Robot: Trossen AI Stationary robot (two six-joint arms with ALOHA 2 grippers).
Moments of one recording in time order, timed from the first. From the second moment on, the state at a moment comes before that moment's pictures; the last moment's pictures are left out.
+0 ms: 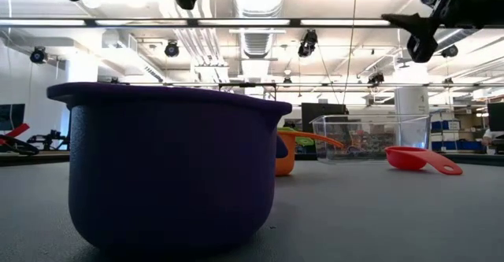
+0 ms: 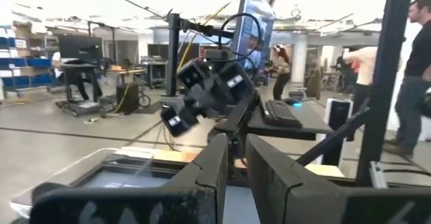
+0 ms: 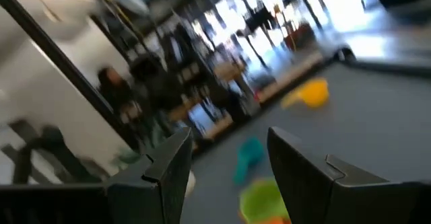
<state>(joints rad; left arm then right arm) -0.30 1.45 0.71 0.94 -0.45 0.03 -0.22 0.32 0.27 0.07 -0.17 0.63</state>
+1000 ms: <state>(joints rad) -0.16 1.44 0.71 0.90 -0.49 0.03 0.46 1.21 0.47 0.29 0.41 0.34</state>
